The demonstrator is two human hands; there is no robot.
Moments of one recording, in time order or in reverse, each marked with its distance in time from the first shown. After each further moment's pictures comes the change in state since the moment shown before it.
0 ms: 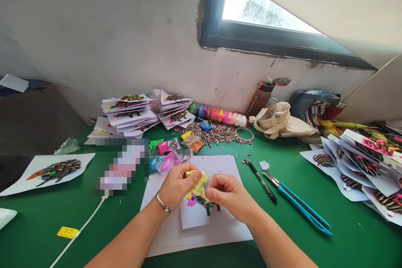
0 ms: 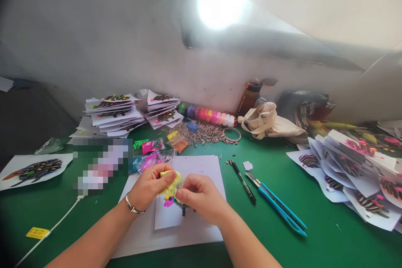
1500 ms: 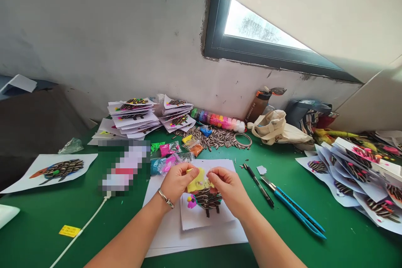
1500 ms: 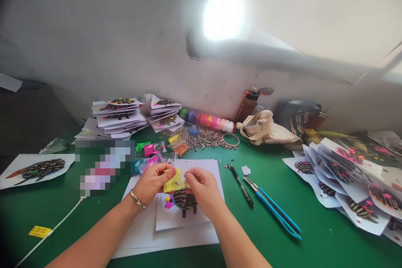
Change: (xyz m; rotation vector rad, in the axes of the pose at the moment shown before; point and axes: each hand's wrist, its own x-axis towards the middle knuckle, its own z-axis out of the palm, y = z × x) left_hand 0.008 -0.008 -0.006 -0.151 0.087 -0.139; right_hand 0.014 0.001 0.006 -0.006 0.241 -0.028
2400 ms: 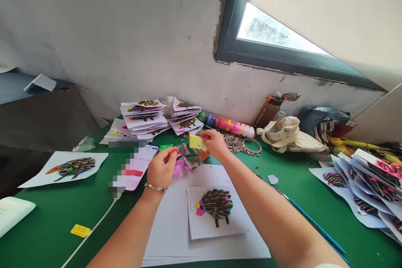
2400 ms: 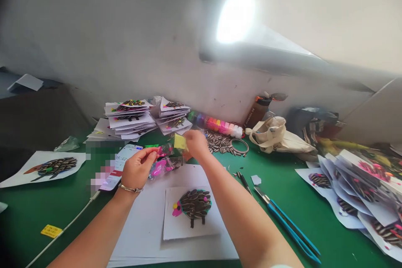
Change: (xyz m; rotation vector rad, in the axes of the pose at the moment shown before) left_hand 0.018 0.011 -0.064 0.412 0.654 0.408; right_hand 0.168 -0.019 0.023 -0.785 0.147 -0.352
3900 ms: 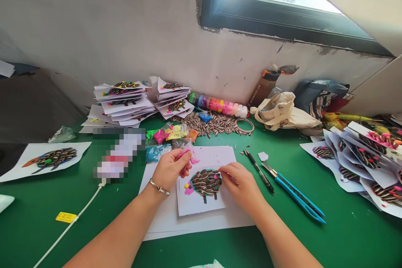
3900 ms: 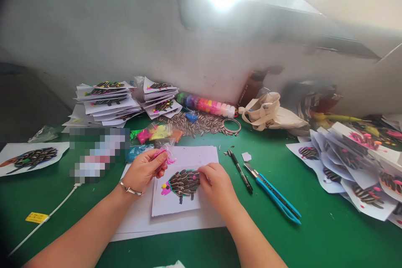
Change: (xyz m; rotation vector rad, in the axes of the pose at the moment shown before) left_hand -0.049 0.029 0.039 -0.378 -0.523 -0.391; right_hand -0.191 0.035 -0.065 0.032 -0.071 0.006
